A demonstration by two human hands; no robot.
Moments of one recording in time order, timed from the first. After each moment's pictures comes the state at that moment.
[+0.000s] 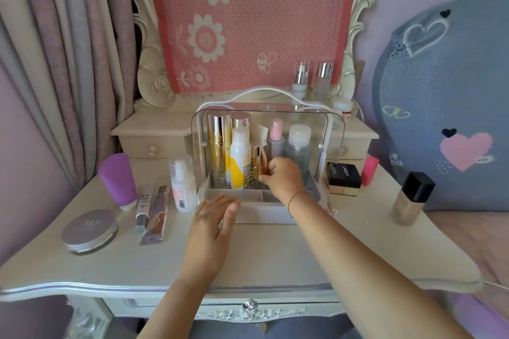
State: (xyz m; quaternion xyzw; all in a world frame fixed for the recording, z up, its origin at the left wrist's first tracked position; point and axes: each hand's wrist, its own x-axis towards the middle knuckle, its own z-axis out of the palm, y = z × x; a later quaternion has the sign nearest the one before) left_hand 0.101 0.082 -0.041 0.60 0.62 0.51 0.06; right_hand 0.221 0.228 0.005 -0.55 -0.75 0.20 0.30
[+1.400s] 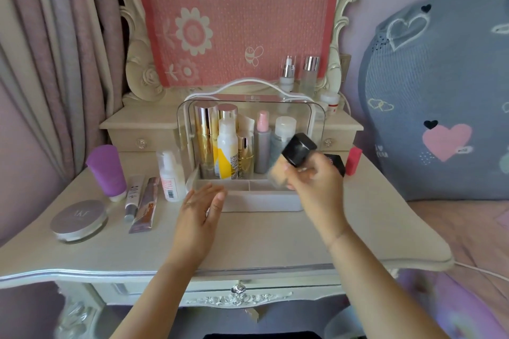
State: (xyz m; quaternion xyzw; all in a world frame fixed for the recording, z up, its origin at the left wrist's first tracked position) left_hand 0.099 0.081 -0.045 0.61 0.62 0.49 0.06; right_hand 0.303 0.144 0.025 -0.46 -0.62 0.28 0.57
